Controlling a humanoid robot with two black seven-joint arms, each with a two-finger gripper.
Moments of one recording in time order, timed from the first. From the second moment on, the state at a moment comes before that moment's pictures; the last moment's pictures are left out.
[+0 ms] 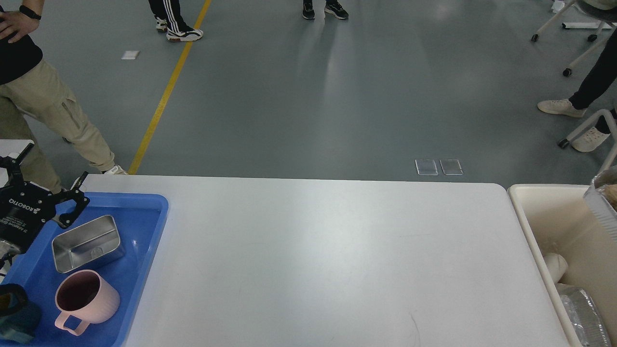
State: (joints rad) left arm -0.10 0.47 -1.50 -1.04 -0.02 -0.57 0.08; right arm 0.44 -1.02 0.22 0.72 -0.04 0.26 0.09
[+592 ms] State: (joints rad) left arm -0.10 0.47 -1.50 -1.04 -0.02 -0.57 0.08; right arm 0.42 -0.97 0.22 0.61 -0.03 0.26 0.09
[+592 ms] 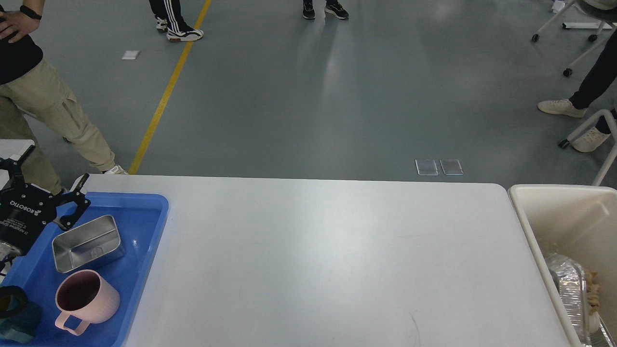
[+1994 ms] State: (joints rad) left arm -0.09 0.47 -1.49 -1.02 -0.01 -0.60 0.08; right arm 0.77 -0.72 0.33 0.60 -0.03 0.29 0.11
